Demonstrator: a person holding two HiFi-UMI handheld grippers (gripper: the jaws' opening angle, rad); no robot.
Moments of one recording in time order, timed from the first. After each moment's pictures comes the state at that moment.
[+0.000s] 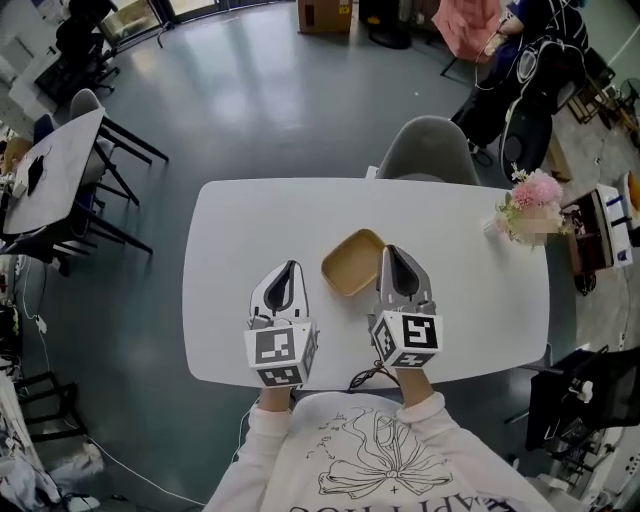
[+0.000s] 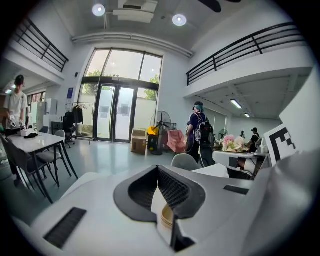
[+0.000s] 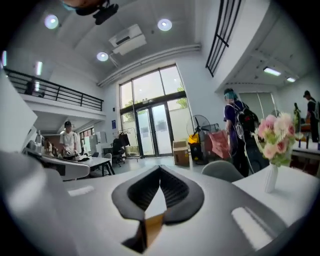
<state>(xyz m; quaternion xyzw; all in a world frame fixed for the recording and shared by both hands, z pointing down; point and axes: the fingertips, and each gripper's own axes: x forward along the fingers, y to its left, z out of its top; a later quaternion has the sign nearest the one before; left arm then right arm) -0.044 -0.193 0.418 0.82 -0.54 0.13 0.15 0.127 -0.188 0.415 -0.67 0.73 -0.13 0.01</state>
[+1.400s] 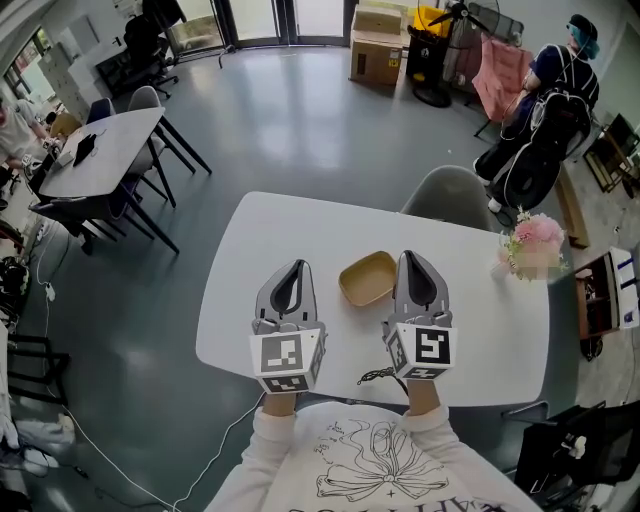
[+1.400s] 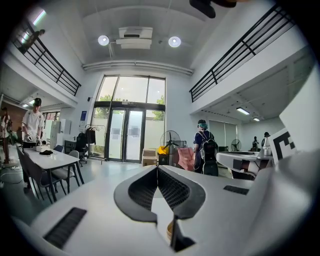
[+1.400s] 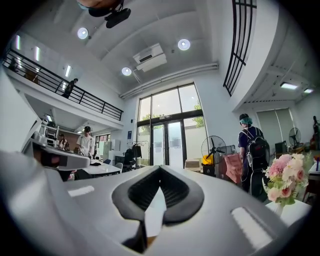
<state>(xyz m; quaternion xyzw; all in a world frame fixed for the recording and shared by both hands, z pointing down) -0.072 -0.146 0.316 0.79 -0.61 0.05 0.06 0.104 -0.157 0.312 -0.61 0.79 -0.01 0.04</state>
